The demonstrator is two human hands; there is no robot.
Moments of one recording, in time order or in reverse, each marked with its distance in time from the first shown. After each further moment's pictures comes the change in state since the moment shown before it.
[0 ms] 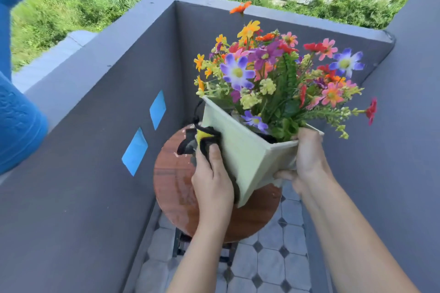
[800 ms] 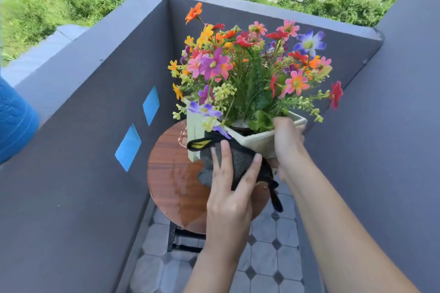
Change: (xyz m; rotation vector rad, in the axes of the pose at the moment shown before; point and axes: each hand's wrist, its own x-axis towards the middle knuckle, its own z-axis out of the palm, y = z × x) left_hand -0.052 -0.027 -0.002 0.425 -0.107 0.779; right_hand -0.010 -0.008 0.016 -0.247 0.041 -0.012
